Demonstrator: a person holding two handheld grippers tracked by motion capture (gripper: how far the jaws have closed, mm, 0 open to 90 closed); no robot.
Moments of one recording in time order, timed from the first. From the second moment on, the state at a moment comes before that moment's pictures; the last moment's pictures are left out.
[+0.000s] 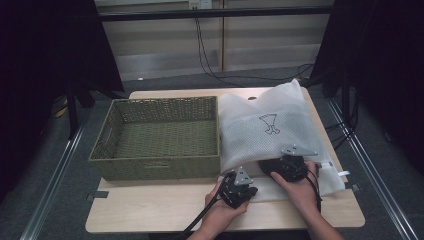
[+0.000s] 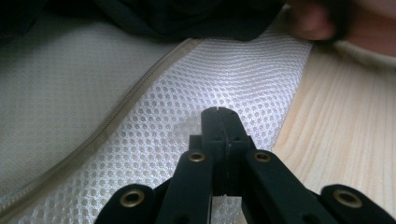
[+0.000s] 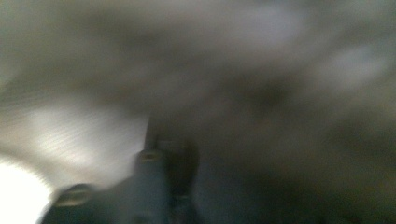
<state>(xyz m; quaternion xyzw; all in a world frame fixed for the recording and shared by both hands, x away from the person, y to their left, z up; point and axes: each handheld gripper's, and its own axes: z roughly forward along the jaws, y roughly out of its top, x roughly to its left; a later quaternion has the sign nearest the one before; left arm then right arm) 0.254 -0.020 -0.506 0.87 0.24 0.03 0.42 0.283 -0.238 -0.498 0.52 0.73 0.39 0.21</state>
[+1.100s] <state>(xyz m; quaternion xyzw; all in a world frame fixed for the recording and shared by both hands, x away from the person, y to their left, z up) 0.249 -0.023 -0.506 0.87 0.25 0.05 0.42 0.250 -0.249 -0.481 0.52 0.72 0.42 0.16</state>
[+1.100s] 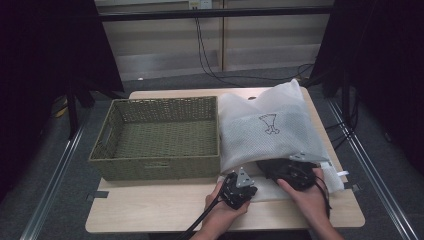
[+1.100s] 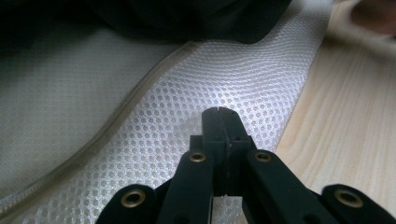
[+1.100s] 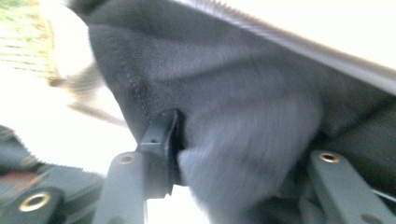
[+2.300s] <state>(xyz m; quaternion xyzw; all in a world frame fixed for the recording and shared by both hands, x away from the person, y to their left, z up) 0.254 -0.020 -0.506 0.87 0.26 0.04 0.42 0.241 -0.269 -0.443 0.42 0.71 0.48 0.28</state>
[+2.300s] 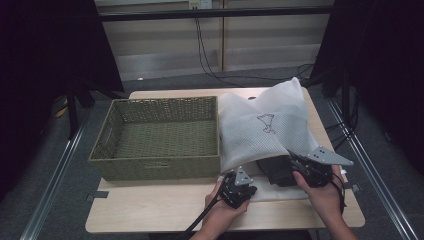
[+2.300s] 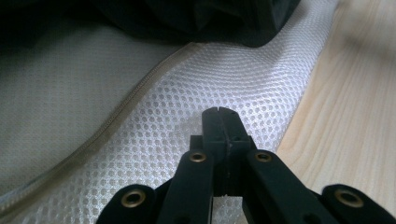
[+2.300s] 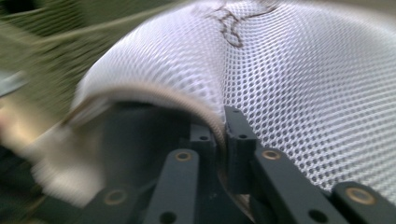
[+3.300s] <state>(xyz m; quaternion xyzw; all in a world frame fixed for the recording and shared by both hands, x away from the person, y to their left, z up) 0.256 -0.020 -0.507 0.86 0.26 0.02 0.43 0.261 -0.279 -0.477 0.46 0.80 0.38 0.10</state>
